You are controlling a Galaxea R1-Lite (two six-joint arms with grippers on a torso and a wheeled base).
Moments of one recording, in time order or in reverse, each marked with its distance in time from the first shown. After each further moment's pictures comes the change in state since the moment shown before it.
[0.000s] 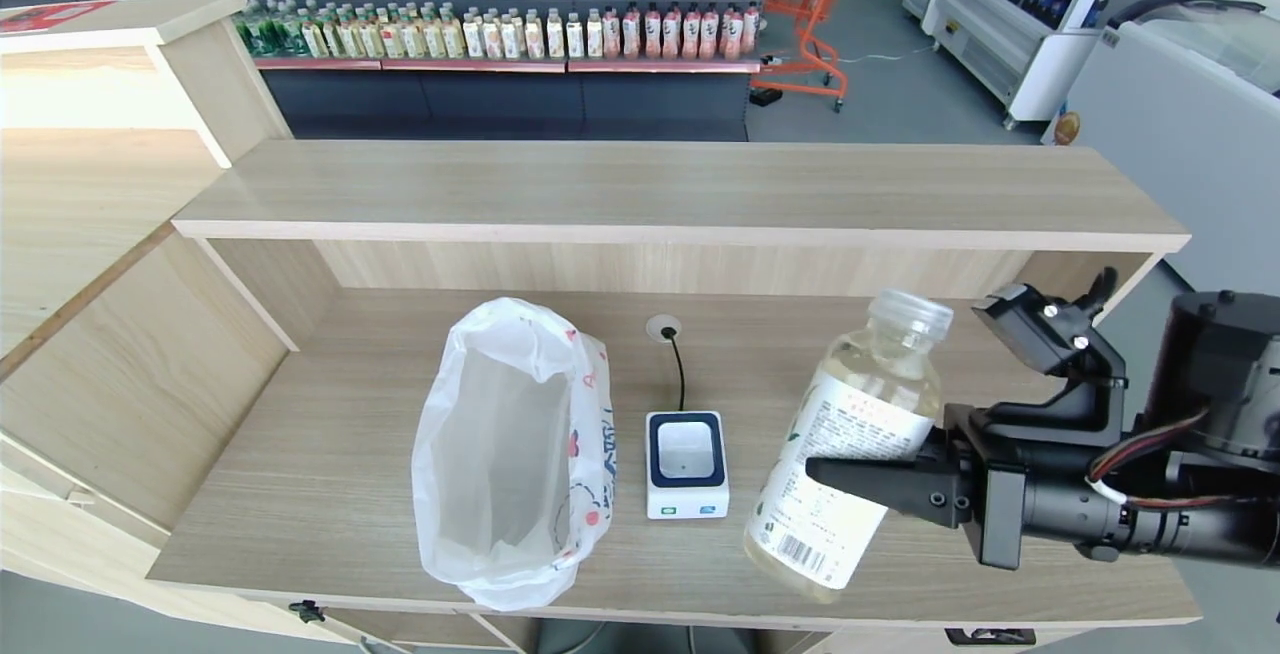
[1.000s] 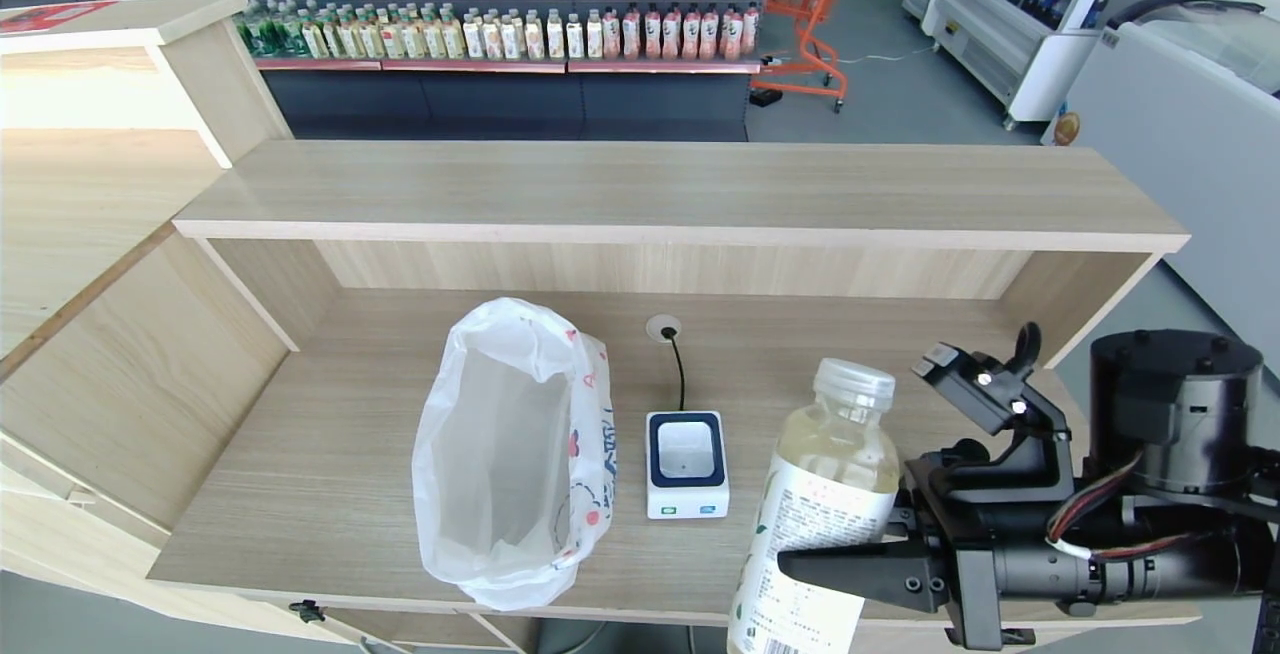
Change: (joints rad) left arm 0.000 0.000 0.000 0.000 0.000 0.000; right arm 0.082 0.038 0.007 0.095 0.044 -0.044
